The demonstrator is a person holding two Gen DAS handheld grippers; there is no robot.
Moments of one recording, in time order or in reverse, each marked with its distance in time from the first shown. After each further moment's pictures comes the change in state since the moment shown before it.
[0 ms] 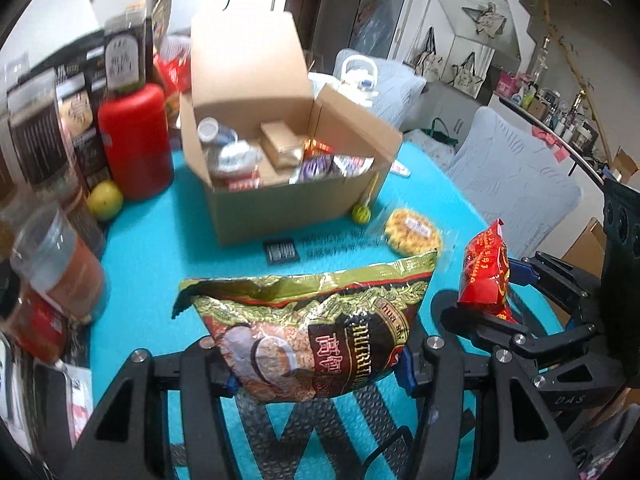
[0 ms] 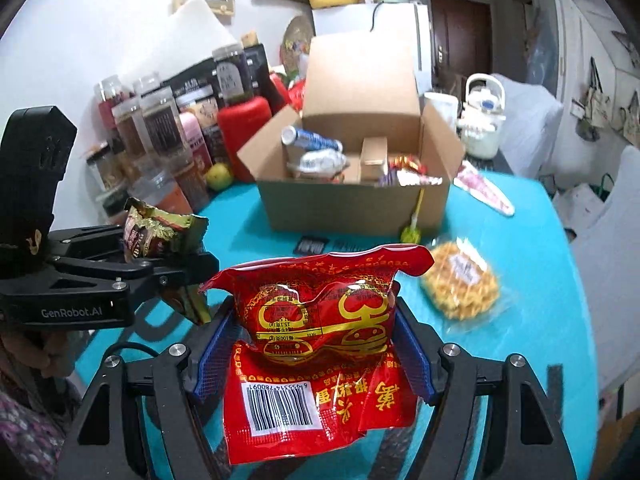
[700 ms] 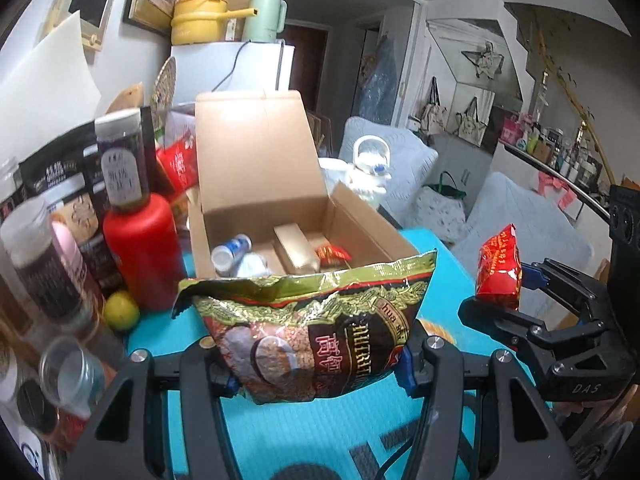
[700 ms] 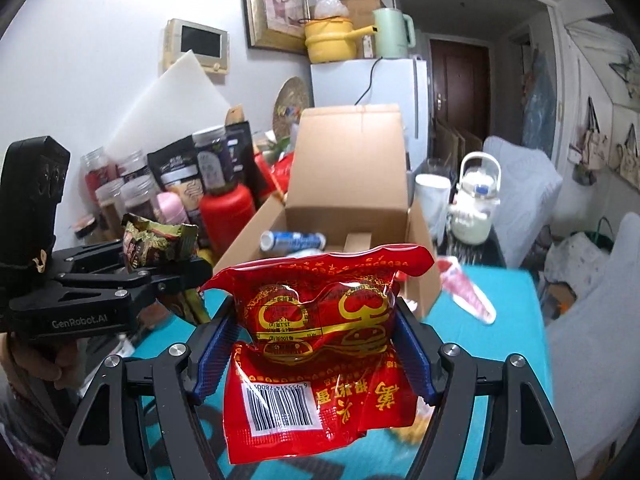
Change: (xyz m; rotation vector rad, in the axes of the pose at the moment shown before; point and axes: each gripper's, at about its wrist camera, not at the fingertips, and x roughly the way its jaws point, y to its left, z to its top) left arm 0.001 0.014 0.098 0.008 -0.200 0.040; right arm 0.005 -0.032 0.099 -0.041 -0.171 -0.022
